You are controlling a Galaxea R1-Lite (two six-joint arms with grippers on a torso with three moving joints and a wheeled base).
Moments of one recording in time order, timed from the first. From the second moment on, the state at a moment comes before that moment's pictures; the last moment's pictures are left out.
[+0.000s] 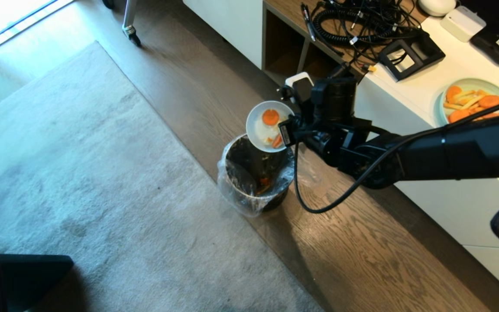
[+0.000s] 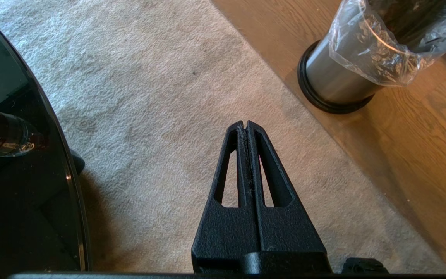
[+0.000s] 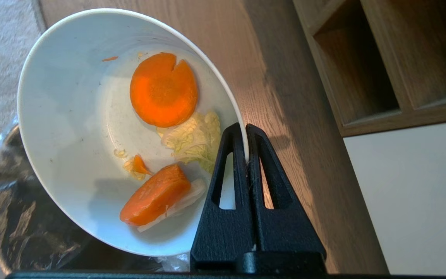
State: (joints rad) left arm 0.00 0.00 0.00 0.00 0.01 -0.06; right arm 0.65 2.09 -1.55 -0.50 -0.42 -0.31
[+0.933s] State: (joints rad) left arm 0.00 0.00 0.00 0.00 0.01 -0.06; right arm 0.65 2.21 -1.50 -0.81 -0.42 -0.78
